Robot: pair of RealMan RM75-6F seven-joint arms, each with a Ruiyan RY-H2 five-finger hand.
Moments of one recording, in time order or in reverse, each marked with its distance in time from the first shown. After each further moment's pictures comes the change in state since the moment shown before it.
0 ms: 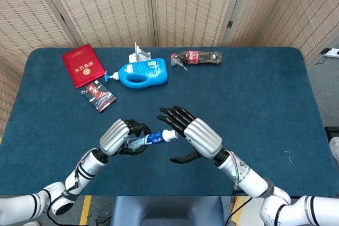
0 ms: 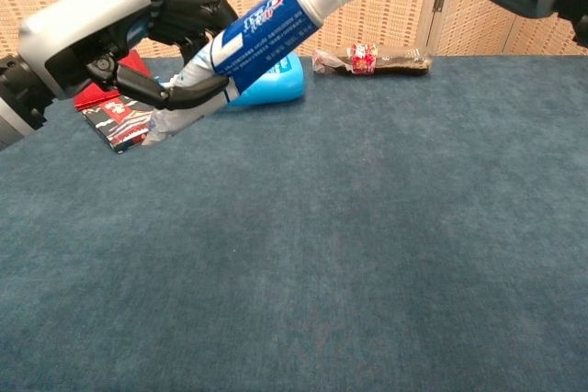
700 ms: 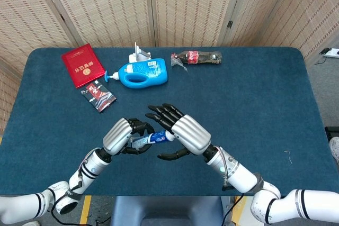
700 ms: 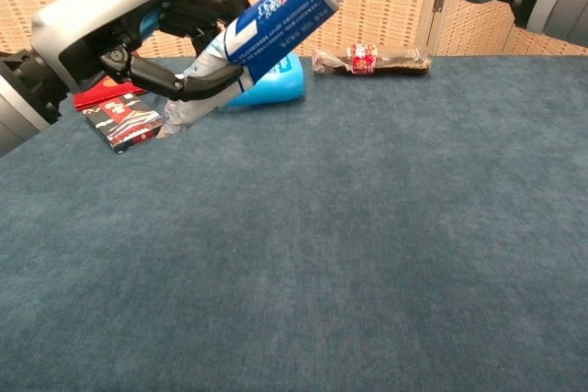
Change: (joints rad) left arm -0.011 -0.029 -0.021 0.002 -0.005 0.003 0.004; right arm 0.076 -0.028 0.052 -0.020 0.110 -0.073 -0.085
